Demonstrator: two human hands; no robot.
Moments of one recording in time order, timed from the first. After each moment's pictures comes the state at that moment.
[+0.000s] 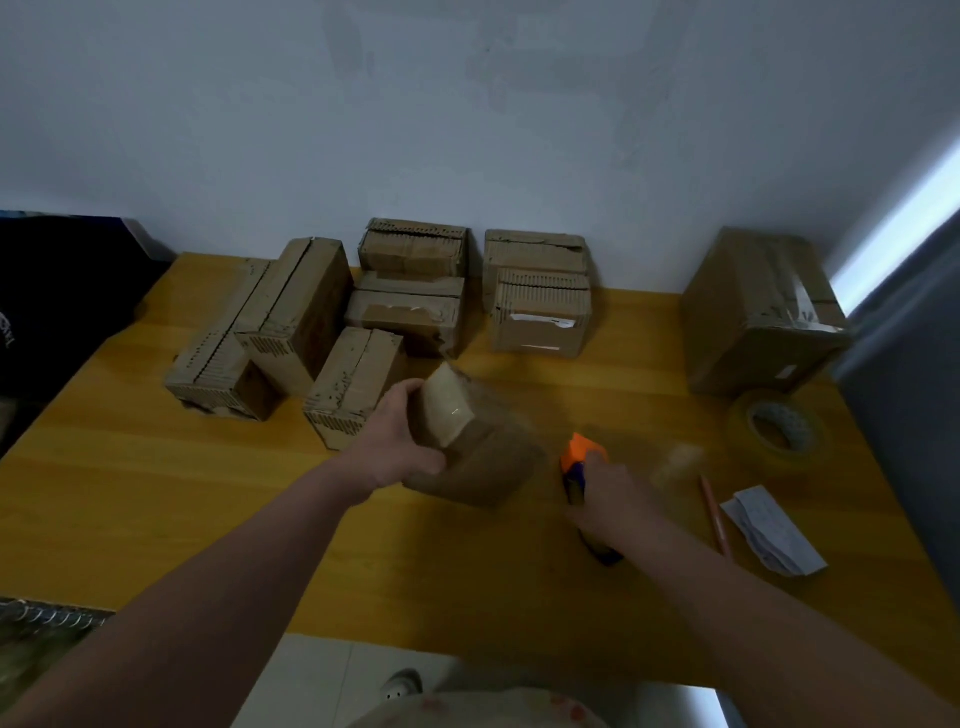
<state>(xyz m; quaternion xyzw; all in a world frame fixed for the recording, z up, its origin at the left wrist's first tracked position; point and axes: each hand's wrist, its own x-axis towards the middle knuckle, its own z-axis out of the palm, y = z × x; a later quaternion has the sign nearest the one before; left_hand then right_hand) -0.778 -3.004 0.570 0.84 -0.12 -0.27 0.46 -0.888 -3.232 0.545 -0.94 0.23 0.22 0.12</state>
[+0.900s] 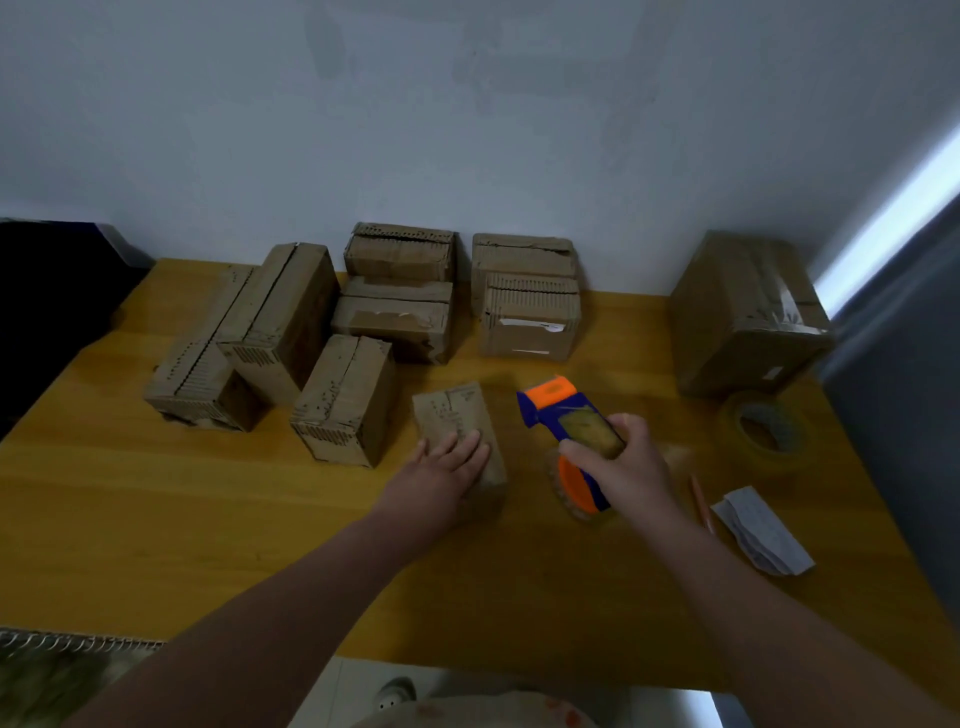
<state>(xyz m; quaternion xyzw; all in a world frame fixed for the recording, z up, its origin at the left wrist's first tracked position) -0.812 -3.038 0.539 0.91 -0.37 -0.17 -0.01 -0.892 -3.244 0.569 -0.78 0.32 -0.03 0.54</state>
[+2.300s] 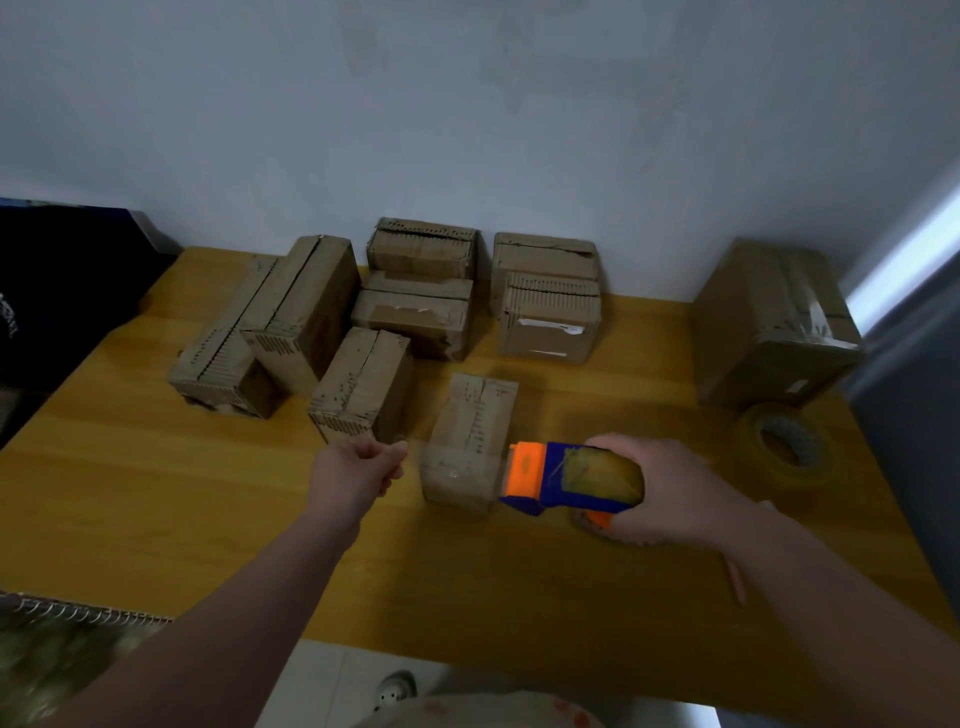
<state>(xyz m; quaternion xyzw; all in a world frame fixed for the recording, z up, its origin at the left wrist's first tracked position) -0.802 -2.983 0.548 0.82 0.12 -0.14 0.55 -0.897 -3.275 0.601 -0.91 0.03 0.19 0.37</state>
